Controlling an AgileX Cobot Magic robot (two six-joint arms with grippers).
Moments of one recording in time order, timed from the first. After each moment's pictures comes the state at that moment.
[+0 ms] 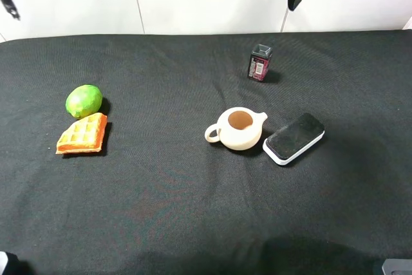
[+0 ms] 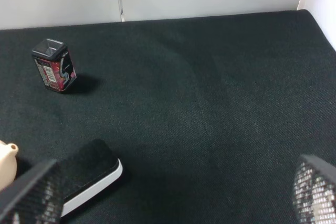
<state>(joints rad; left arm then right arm) -0.92 2.14 -2.30 0.17 1.17 -0.21 0.01 -0.01 -0.50 0.00 1.02 -0.01</state>
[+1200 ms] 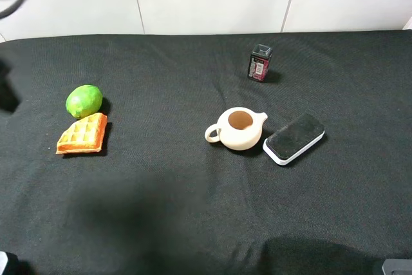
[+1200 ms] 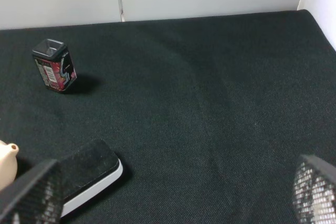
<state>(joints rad) -0.34 0.97 -0.81 0.13 1.14 -0.25 0.01 -0.01 -0.50 0.00 1.02 -0.01</state>
